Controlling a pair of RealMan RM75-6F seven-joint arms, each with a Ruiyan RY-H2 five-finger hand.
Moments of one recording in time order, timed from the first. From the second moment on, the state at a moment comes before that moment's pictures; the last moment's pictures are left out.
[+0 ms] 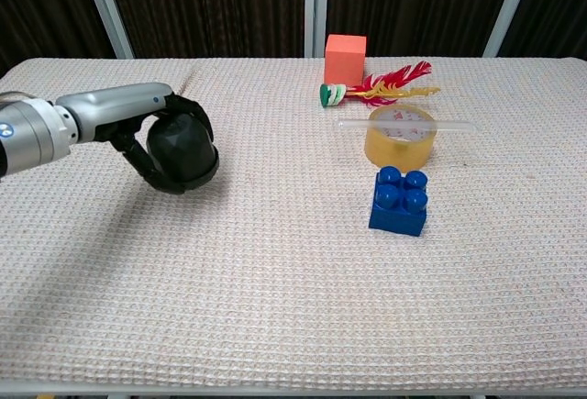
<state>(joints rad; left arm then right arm) -0.72 -1.57 -0.14 -1.38 1.23 0.83 0.02 0.07 -1.06 0.07 -1.59 -1.40 1.41 -0.01</state>
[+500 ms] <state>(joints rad) -0.82 -1.26 -0.33 -1.69 1.12 0.84 0.16 0.06 -1.06 0.07 -1.60 -1.42 1.43 -0.01</state>
